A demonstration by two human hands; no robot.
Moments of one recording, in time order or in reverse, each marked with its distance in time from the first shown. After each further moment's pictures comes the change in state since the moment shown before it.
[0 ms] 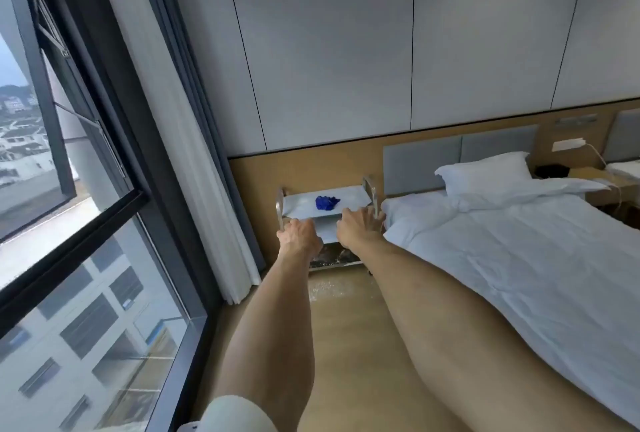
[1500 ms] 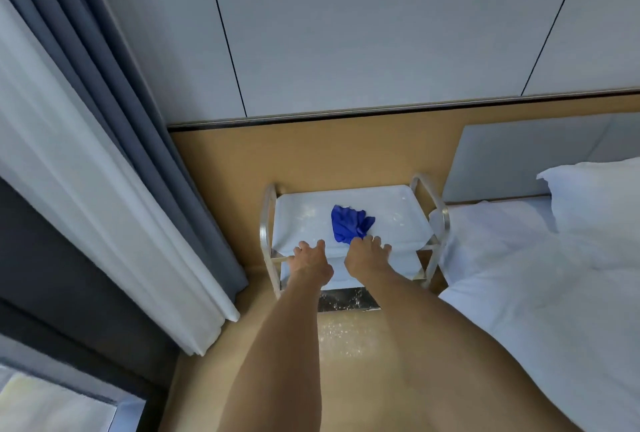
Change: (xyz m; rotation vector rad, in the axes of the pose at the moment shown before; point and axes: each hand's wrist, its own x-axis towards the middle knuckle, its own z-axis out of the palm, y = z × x) left_hand 0.911 -0.118 0.259 0.045 -0.364 -0.074; right_hand 0.894 -0.169 0.308 -0.080 -0.292 0.002
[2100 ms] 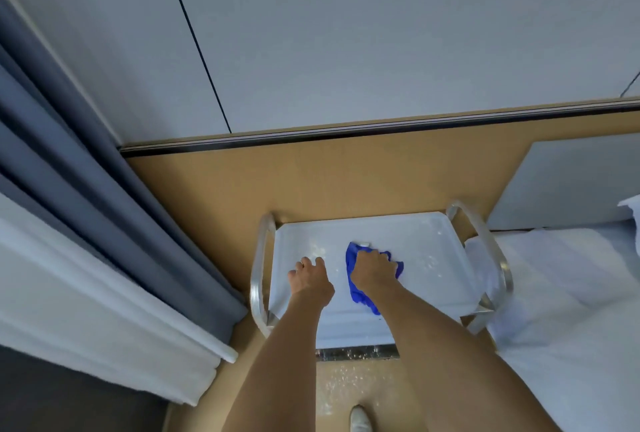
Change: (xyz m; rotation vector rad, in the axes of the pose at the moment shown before) left_hand 0.319 -0.011 -0.013 0.031 -0.067 -0.039; right_hand 0.330 -0.045 0.008 0.025 -0.170 0.017
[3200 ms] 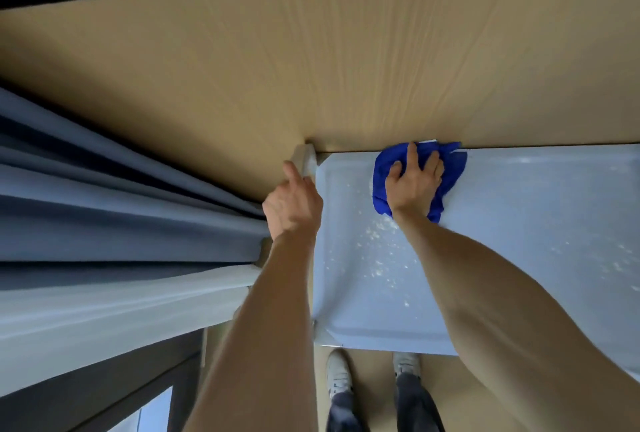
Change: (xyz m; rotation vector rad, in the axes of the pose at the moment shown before) left_hand 0.339 -0.170 0.072 -0.198 0.293 -0.310; right_hand 0.399 -0.139 0.203 0.518 0.402 0.157
